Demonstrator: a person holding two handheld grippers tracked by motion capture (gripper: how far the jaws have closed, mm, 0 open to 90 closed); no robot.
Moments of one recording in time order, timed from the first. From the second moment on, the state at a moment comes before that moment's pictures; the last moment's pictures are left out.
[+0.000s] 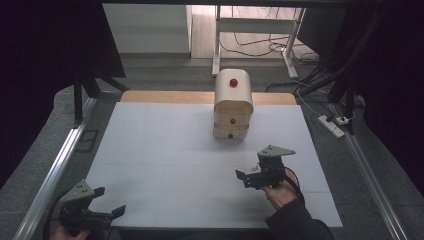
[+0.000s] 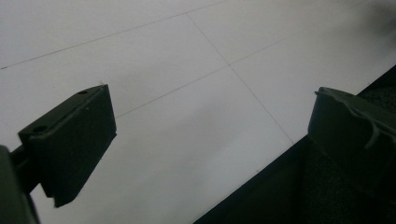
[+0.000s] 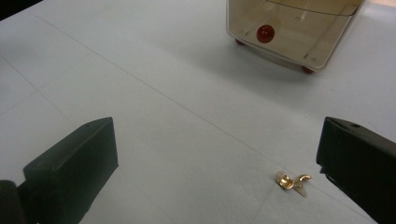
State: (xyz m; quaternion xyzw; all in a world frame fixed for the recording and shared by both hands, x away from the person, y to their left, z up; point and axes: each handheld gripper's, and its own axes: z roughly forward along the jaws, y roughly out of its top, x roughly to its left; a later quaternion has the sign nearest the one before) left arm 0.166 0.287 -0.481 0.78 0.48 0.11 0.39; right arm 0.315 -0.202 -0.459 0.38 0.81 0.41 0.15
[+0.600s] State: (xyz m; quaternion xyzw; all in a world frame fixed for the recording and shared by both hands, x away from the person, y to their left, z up) left arm 0.166 0.287 -0.481 0.78 0.48 0.11 0.39; right arm 0.337 -0.185 -0.467 0.37 0.82 0.40 0.17
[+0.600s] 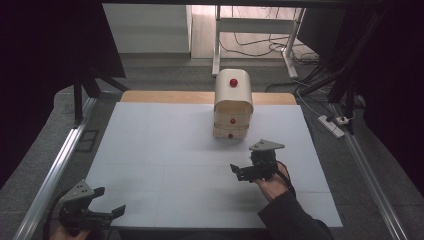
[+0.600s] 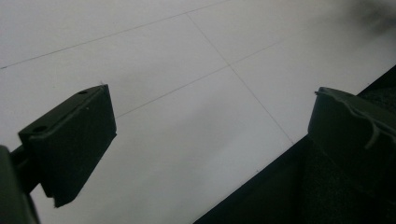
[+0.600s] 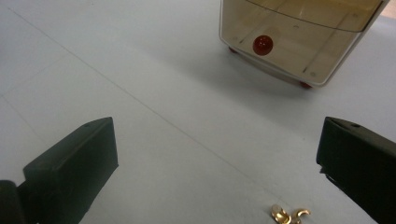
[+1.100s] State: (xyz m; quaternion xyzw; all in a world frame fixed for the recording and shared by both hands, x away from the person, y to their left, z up) left arm 0.166 0.287 -0.481 0.78 0.48 0.11 0.39; right arm 0.350 -0.173 -0.473 0.38 0.82 0.38 0.18
